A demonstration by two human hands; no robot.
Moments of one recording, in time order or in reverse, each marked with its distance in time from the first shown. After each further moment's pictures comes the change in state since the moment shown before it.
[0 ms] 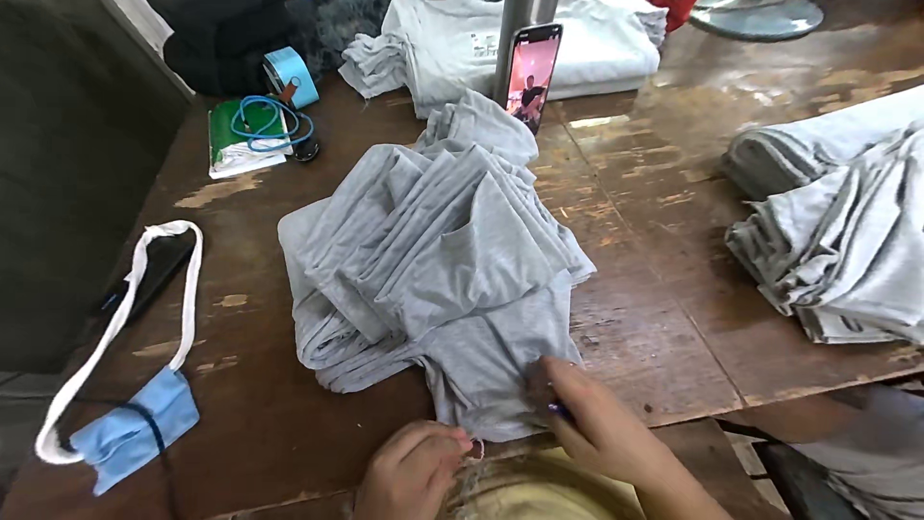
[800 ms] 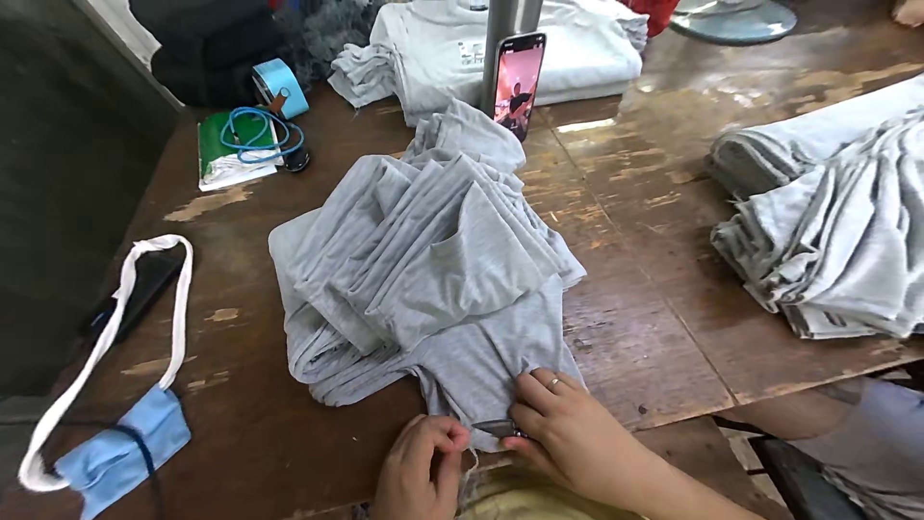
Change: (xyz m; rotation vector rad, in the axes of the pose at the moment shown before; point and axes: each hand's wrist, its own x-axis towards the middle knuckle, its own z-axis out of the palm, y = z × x) left_hand 0.004 0.004 0.018 -0.075 0.019 -0.180; right_hand 0.004 -0.013 0.010 -0.418 -0.147 -0.113
